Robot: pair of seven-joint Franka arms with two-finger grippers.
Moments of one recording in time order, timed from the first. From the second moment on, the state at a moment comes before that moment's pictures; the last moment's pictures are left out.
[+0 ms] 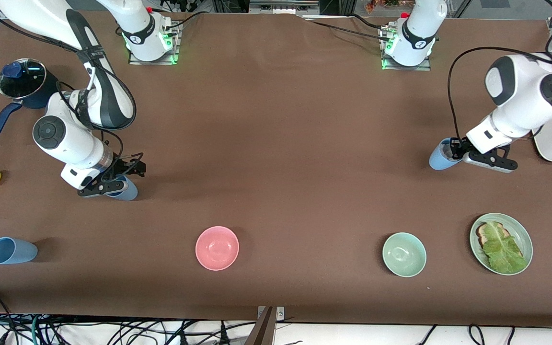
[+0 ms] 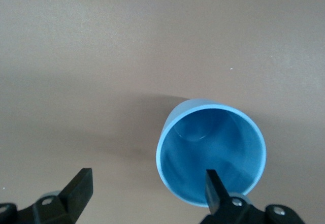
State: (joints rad) left arm 0.15 0.05 -0.08 -2.21 -0.04 2.26 0.33; right arm 0.07 0.34 0.03 -2.05 -0.01 2.38 -0.09
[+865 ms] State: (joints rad) left arm 0.11 0.05 -0.16 -1.76 -0.04 1.75 0.16; right arm 0.07 0.34 0.03 -2.05 -0.01 2.38 -0.09
